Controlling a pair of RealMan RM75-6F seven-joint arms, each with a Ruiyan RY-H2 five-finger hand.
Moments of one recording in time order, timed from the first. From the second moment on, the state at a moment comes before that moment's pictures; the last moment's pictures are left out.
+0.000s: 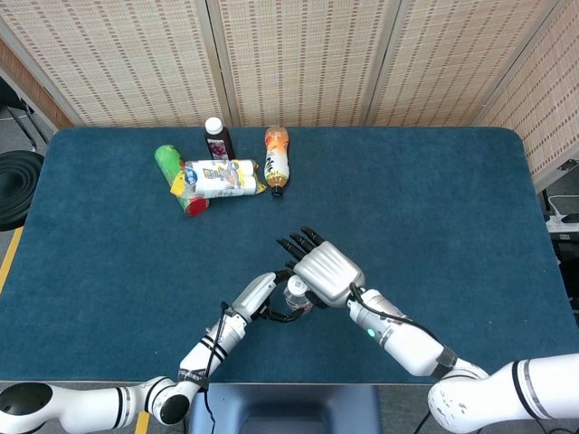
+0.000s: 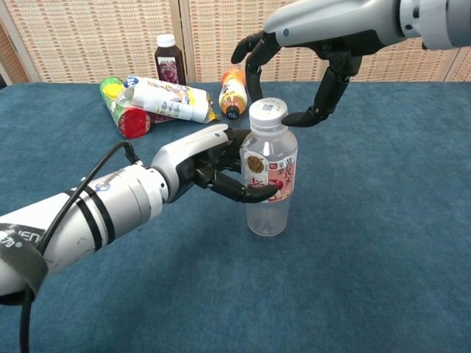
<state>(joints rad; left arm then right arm) -0.74 -1.83 -0.25 -1.49 1.23 0.89 -0.32 1.14 -1.04 0.08 -2.21 -0.72 0.98 -0.78</state>
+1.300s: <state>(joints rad) -0.71 -1.80 -0.27 -1.30 1.28 0.97 -0.44 0.93 -1.07 0.08 -1.92 -0.93 0.98 -0.33</state>
